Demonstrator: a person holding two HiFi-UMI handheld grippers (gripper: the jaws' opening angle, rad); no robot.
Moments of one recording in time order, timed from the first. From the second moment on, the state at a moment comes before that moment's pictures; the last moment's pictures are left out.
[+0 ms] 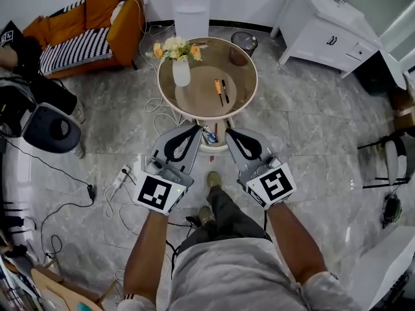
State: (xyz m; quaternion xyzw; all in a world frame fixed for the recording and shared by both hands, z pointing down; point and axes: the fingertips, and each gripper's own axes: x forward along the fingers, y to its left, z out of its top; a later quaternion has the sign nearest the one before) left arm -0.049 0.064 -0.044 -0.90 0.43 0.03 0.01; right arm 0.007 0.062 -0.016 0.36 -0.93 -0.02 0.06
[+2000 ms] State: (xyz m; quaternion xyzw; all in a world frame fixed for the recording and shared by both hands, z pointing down) left arm -0.039 -0.212 0.202 -0.92 0.39 -0.06 -0.05; right arm 0.051 -0.232 0.271 0.49 -0.84 0.06 0.21
